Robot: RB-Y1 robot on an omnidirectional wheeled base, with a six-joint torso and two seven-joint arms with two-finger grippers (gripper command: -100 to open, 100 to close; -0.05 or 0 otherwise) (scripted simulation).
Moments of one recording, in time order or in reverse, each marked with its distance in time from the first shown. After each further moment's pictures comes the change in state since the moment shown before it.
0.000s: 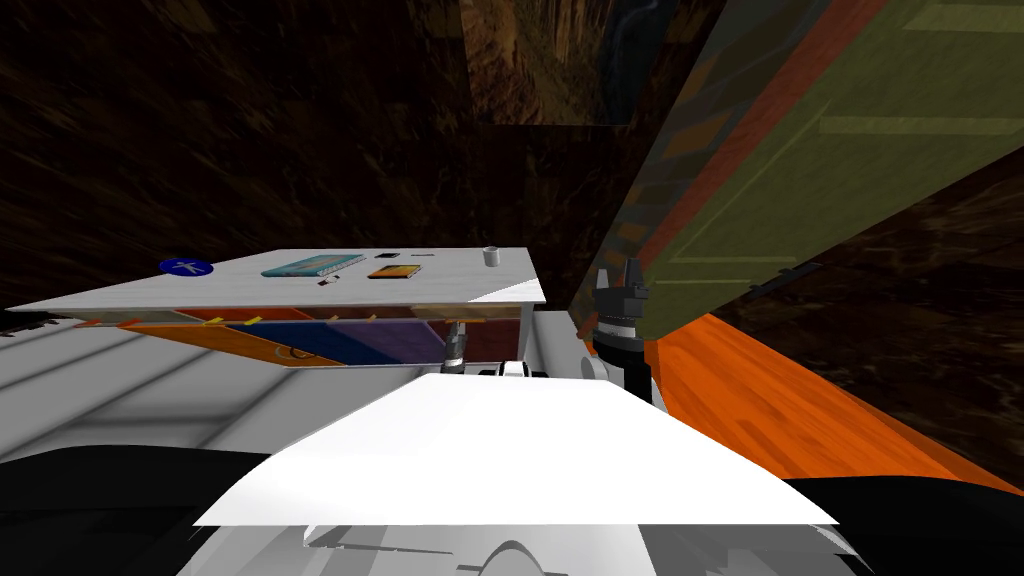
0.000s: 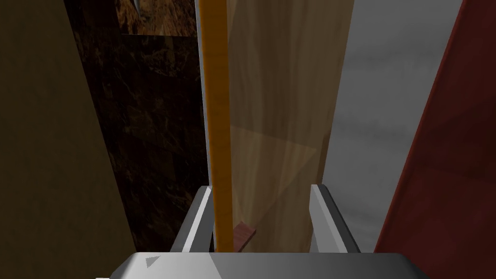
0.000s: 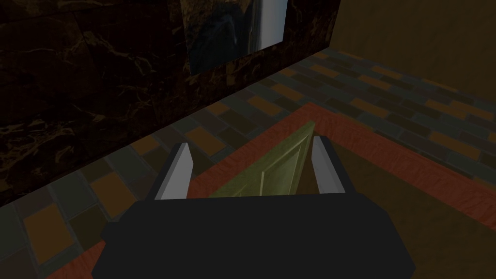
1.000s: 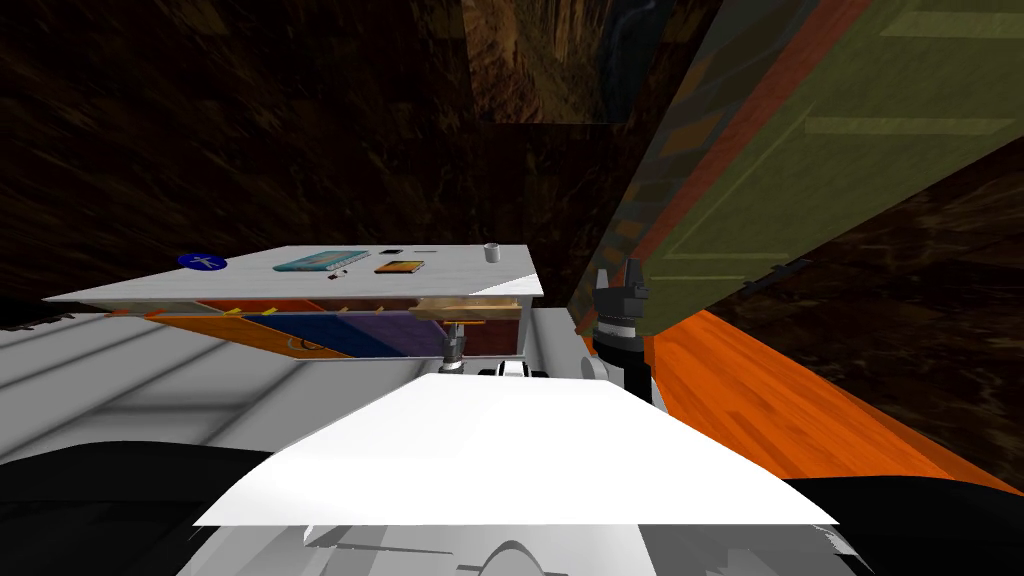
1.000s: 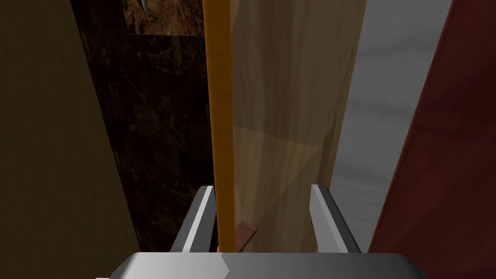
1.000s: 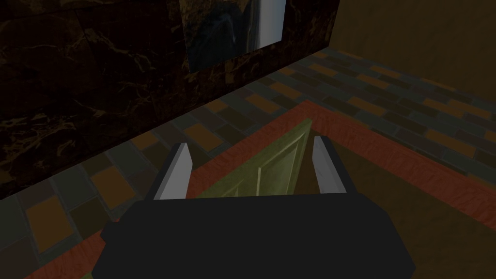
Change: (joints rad) left arm 0.044 0.005 -0.009 -0.043 -0.005 -0.006 0.010; right arm 0.000 0.000 0.000 0.000 0.000 0.000 0.000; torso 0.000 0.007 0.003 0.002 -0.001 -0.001
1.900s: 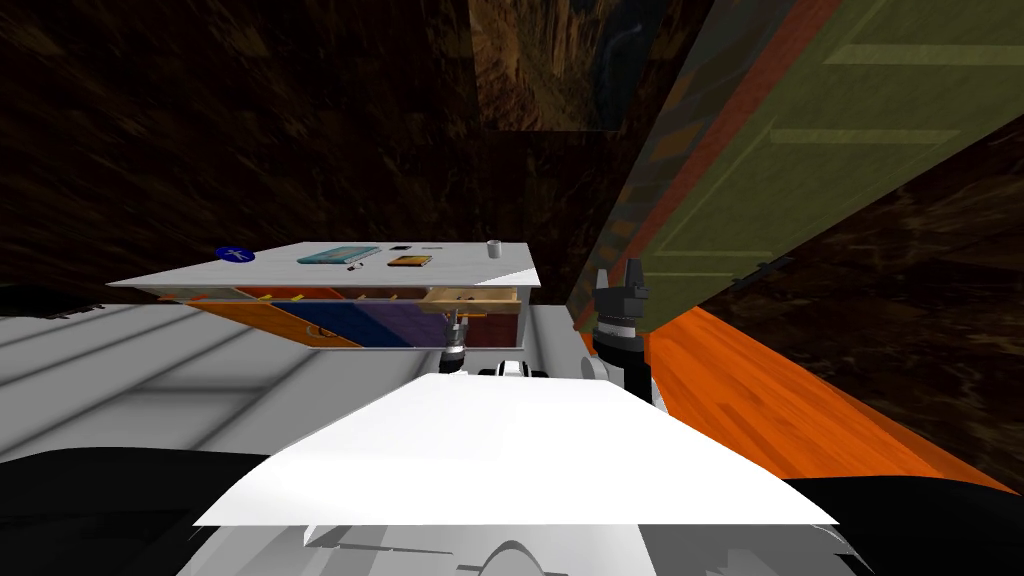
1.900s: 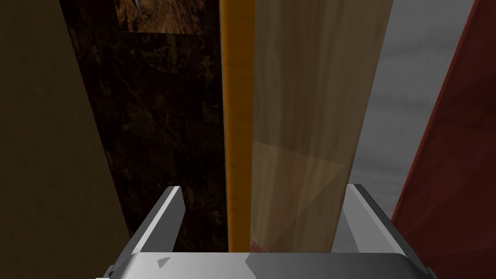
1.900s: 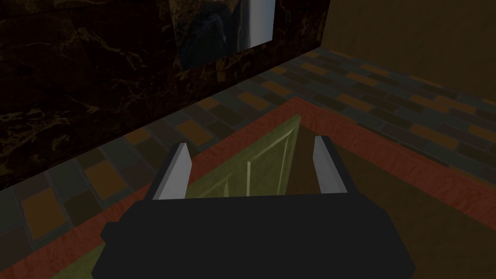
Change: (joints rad) left arm -0.066 0.010 0.012 -0.106 0.008 0.214 0.007; right arm 0.000 0.000 0.000 0.000 0.000 0.000 0.000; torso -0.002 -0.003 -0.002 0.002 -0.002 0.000
